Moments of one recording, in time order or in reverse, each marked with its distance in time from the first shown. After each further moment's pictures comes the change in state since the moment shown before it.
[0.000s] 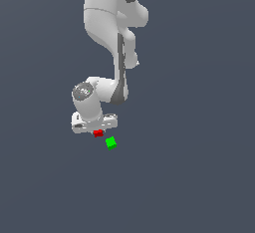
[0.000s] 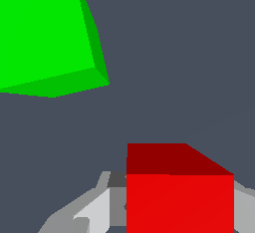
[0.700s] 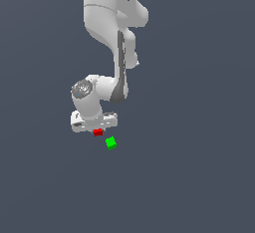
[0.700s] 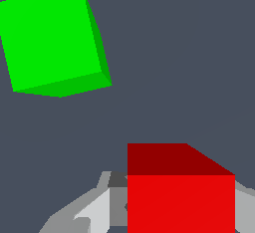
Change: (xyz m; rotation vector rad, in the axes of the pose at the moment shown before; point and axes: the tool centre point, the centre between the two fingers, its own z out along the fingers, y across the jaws) arm -0.001 -0.001 -0.009 0.001 -0.001 0.000
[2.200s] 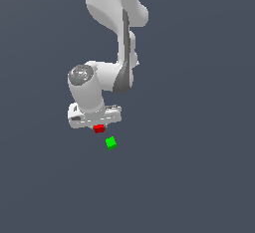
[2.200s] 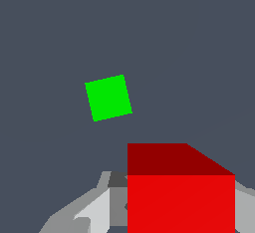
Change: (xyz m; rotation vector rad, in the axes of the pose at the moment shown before) arm 0.022 -0.017 -0.072 -0.001 0.002 0.001
